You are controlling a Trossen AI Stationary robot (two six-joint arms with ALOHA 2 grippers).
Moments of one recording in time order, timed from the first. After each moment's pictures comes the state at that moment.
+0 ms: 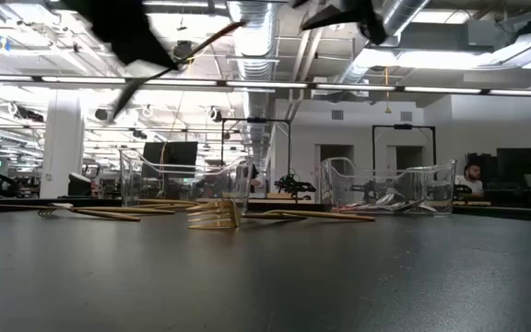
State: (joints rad) left arm -0.35 1.19 0.81 -0.34 -0.56 -0.32; right arm 0.15 1.38 1.20 -0.31 0.36 0.79
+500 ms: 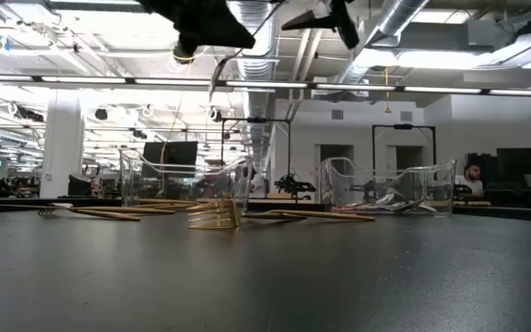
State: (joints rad) left arm -0.07 1.30 0.92 0.00 -0.41 -0.05; right arm 0.04 1.42 1.20 -0.09 0.34 0.72
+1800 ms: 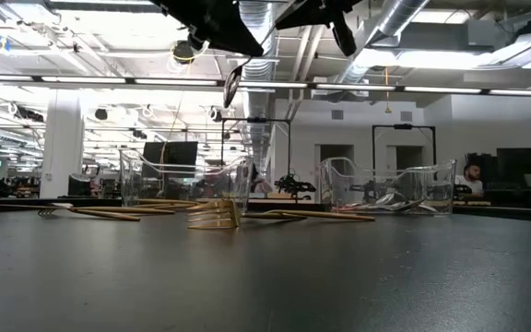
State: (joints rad) left arm -0.03 1.38 1.01 -0.04 -0.52 0.08; right arm -0.03 1.41 1.20 -0.11 0.24 0.67
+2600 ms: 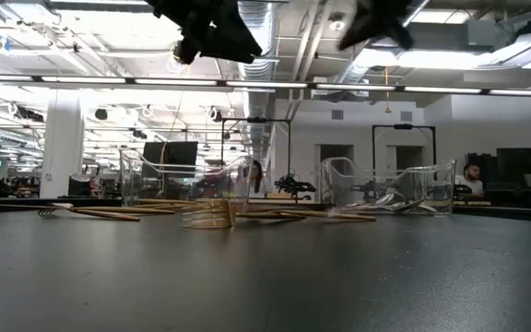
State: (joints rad) left arm -0.03 1.36 1.01 -0.11 -0.47 -0.23; right arm -0.08 1.21 1.20 -0.59 0.39 0.59
